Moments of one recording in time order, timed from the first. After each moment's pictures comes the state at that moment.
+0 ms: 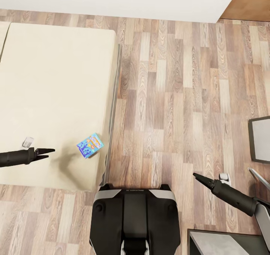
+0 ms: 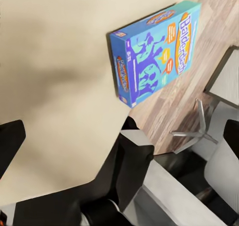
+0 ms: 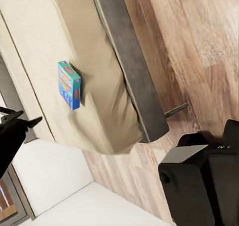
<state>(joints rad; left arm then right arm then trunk) -0.88 0.62 0.24 -0.73 0.02 0.93 -1.30 -0.27 -0.24 -0.42 -1.39 -0.52 0.91 1.02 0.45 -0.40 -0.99</state>
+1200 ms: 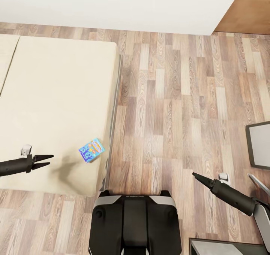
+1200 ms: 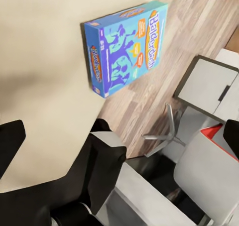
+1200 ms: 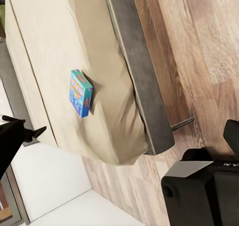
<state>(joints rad) -0.88 0.63 0.25 -0.55 0.02 0.85 -1.41 -0.27 -0.23 -0.42 -1.39 -0.52 0.88 1.02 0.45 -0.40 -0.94</state>
